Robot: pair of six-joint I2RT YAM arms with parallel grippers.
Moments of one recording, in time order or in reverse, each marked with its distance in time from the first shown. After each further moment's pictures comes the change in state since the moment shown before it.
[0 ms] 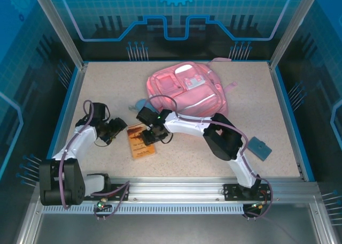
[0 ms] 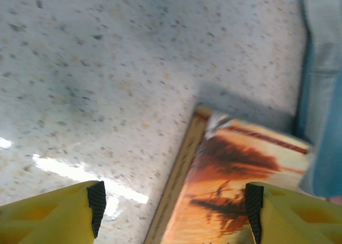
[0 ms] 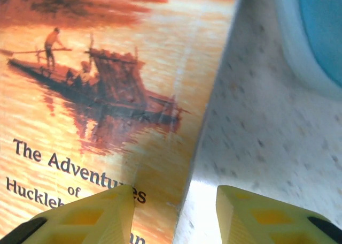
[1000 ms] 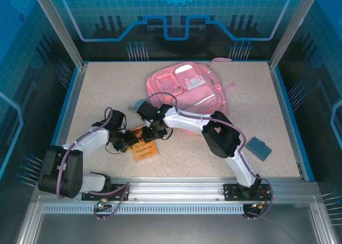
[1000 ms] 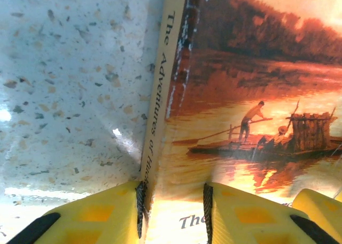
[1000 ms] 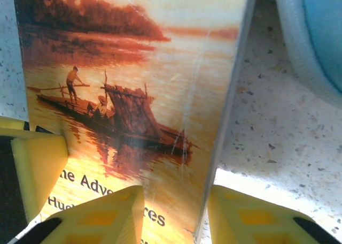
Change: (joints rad) left arm -0.241 0.112 -0.083 0.024 0.056 -0.036; right arm -0.039 0.058 0.110 -0.076 -0.127 0.039
